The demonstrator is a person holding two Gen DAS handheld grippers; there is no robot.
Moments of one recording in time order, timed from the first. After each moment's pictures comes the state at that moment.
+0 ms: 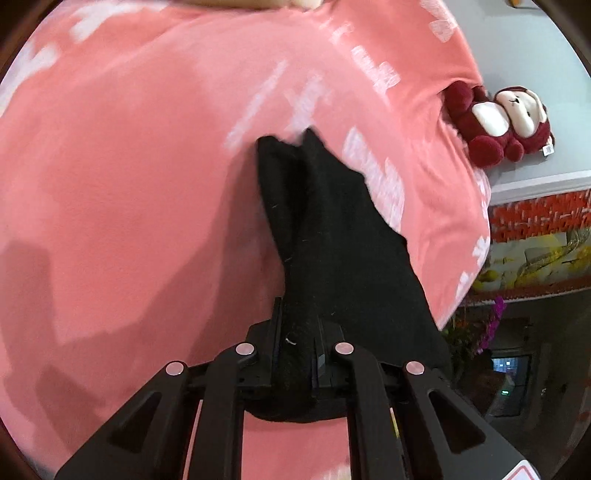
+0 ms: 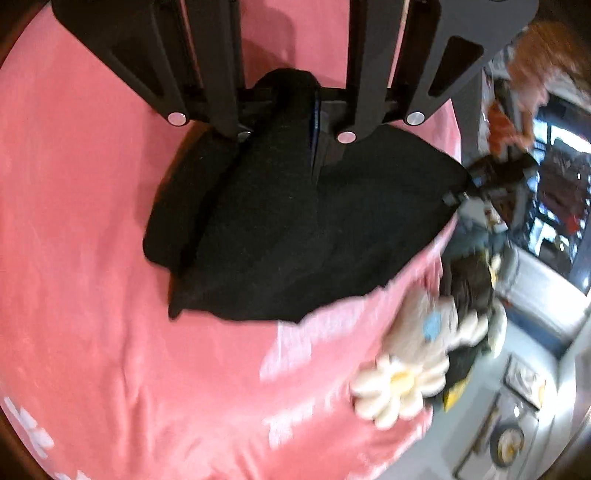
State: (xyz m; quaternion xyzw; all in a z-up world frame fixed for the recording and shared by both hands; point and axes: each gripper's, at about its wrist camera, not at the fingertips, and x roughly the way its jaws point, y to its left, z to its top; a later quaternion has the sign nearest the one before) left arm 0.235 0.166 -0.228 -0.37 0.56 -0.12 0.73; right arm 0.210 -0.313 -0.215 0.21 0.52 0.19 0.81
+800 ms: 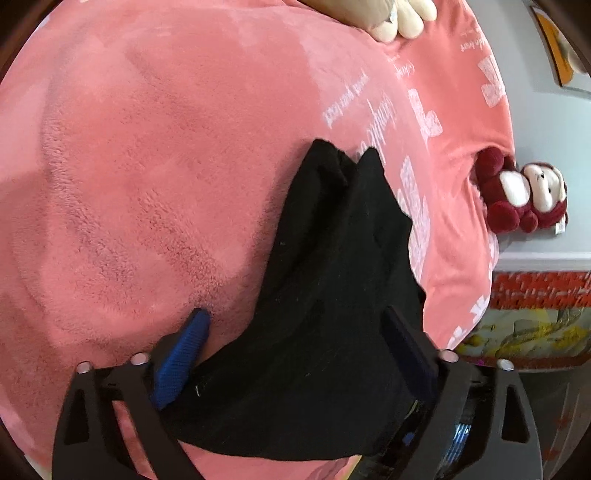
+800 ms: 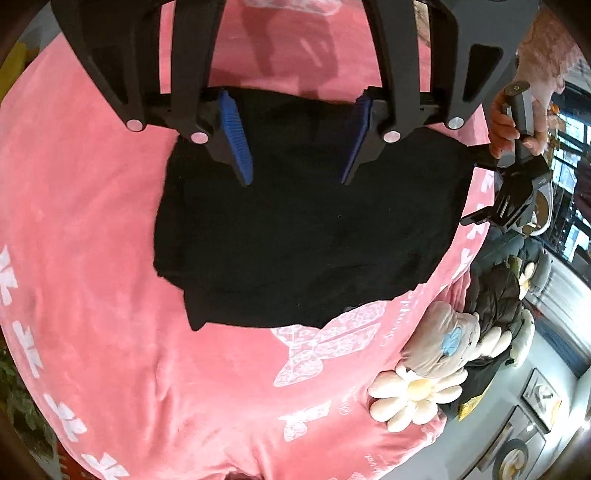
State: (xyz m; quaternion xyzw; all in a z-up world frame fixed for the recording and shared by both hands) left arm 0.209 0.169 -0.276 -0.48 0.50 -0.04 0.72; right arm 0.157 -0.269 -0.199 0.17 0.48 0.10 0.85
